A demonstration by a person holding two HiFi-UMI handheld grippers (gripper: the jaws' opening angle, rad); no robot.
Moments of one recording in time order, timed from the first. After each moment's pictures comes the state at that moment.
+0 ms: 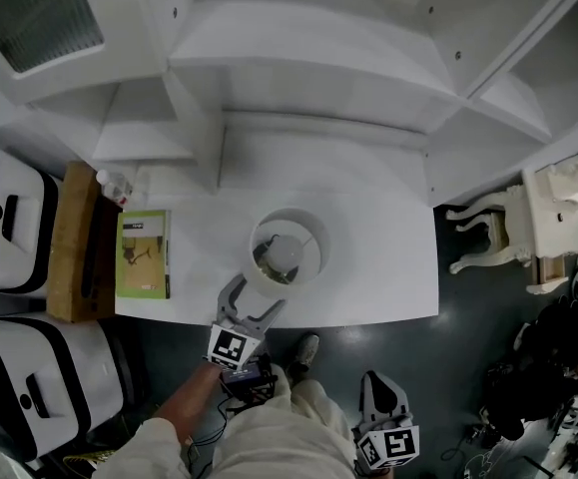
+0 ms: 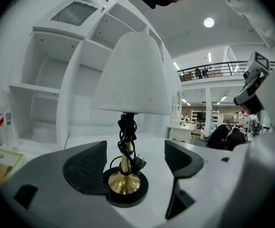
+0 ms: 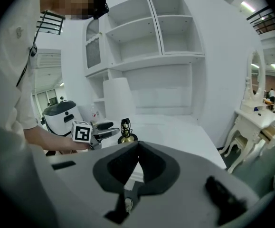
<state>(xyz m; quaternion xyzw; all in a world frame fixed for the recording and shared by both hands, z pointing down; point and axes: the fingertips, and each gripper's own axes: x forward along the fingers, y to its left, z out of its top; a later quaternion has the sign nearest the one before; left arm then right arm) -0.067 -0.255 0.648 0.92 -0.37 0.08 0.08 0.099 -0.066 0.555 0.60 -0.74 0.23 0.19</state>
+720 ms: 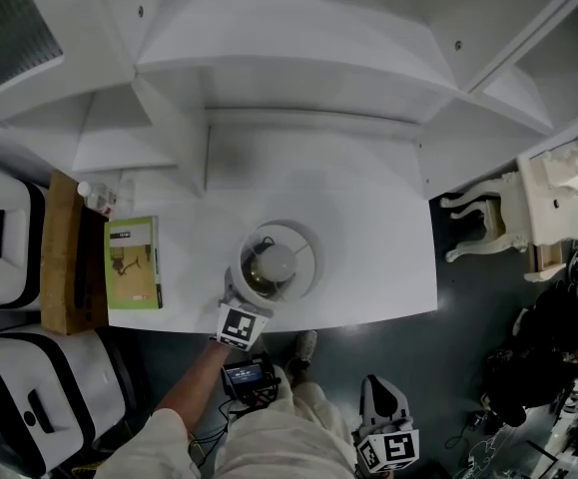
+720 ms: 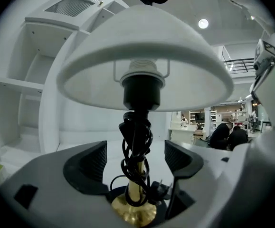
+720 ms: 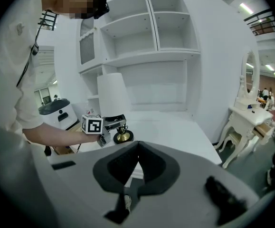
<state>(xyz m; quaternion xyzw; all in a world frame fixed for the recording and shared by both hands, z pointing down) -0.031 -0.317 0.653 0.93 -0.36 0.06 0.05 0.103 -0.066 0.566 0.62 -0.72 0.25 0.21</state>
